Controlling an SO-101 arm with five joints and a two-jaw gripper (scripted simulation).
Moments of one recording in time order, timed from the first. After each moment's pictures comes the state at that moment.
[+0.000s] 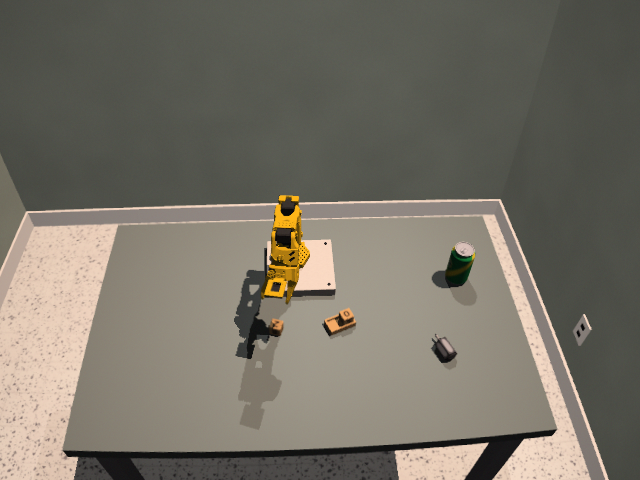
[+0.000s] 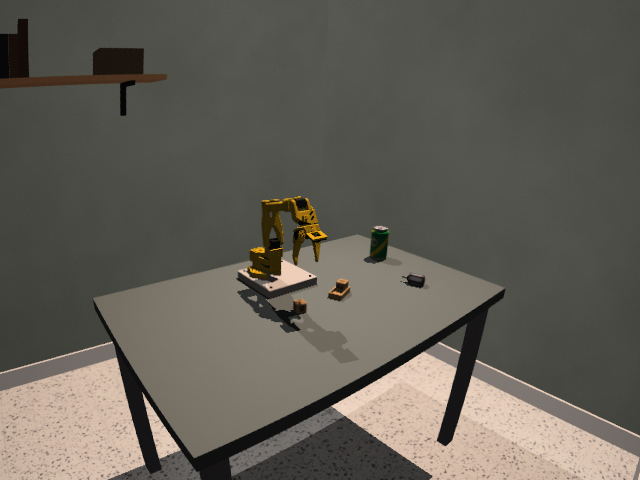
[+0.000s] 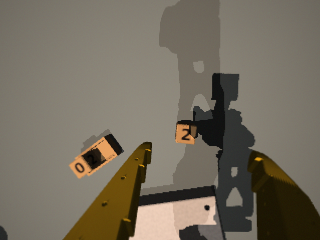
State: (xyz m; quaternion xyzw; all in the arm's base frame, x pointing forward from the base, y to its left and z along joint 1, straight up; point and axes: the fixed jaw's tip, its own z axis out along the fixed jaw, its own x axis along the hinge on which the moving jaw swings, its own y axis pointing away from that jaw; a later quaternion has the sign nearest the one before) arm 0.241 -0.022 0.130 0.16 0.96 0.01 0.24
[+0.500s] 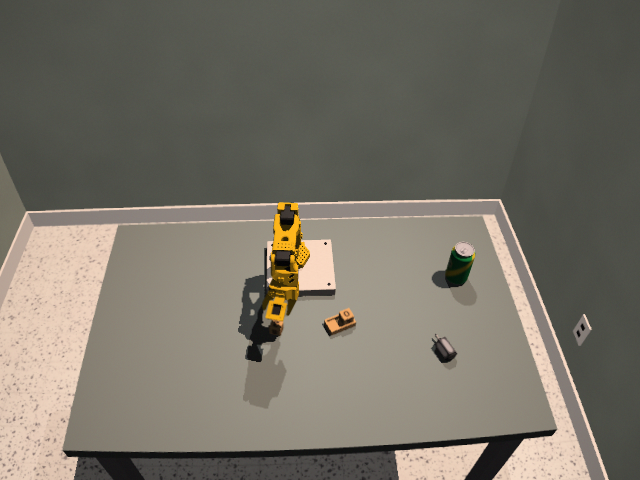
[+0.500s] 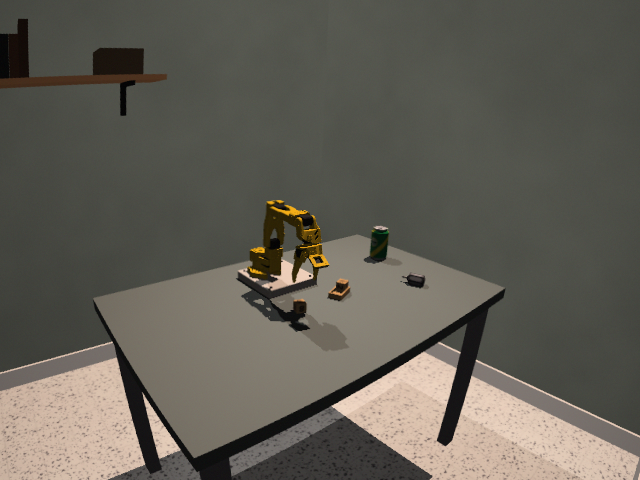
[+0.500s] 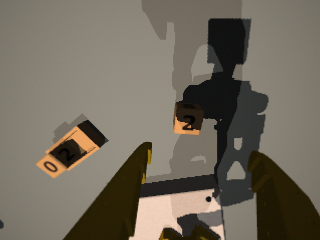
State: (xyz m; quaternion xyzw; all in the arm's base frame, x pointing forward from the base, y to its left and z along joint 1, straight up) arm 0.235 -0.021 0.075 0.16 0.98 0.00 0.11
